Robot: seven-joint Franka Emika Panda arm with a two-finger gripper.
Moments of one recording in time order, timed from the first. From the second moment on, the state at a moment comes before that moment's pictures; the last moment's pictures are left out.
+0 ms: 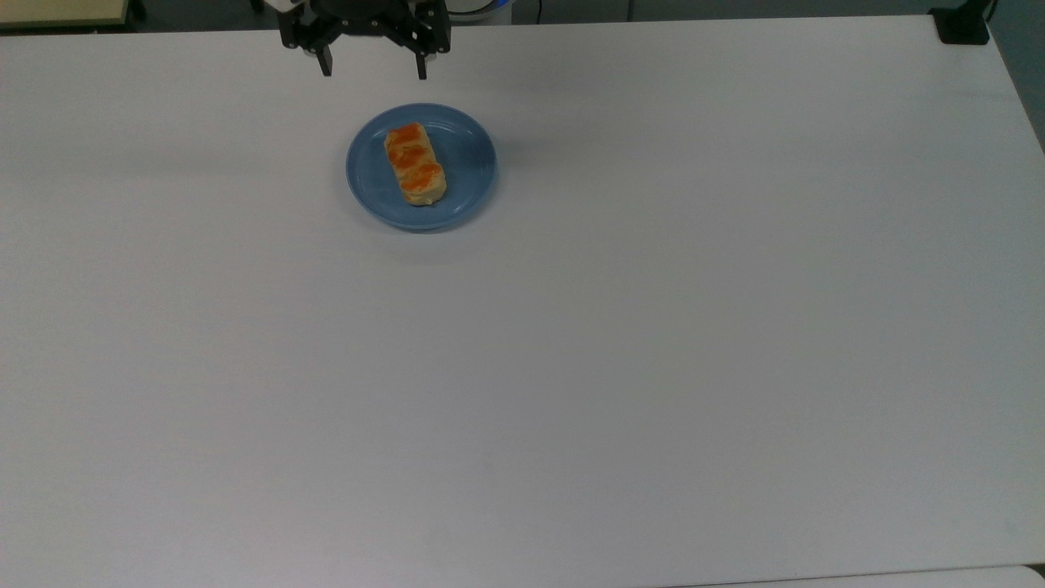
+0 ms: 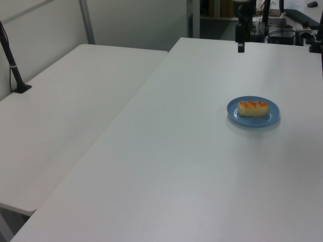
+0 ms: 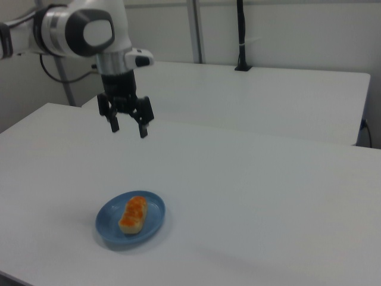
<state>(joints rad) 0.00 0.04 -0.05 -1.69 -0.04 1.65 -0.06</state>
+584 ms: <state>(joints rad) 0.01 0.05 -0.04 -2.16 -0.19 2.01 -0.08</state>
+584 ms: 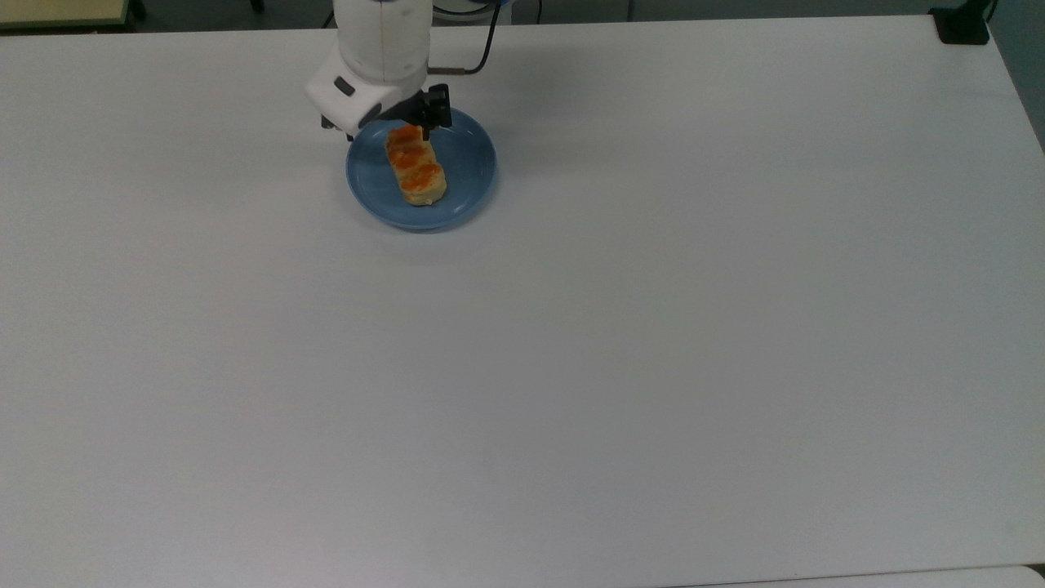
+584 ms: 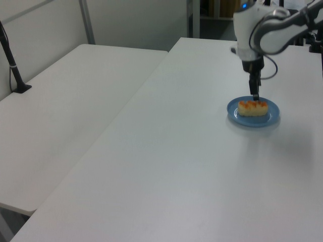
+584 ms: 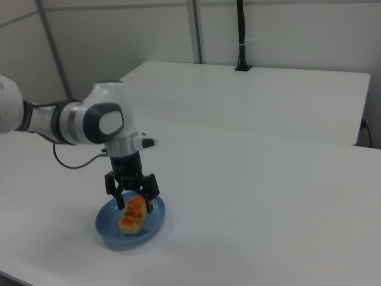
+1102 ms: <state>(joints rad) 0.03 0.11 -0.04 -2.19 -0.19 2.07 -0.09</state>
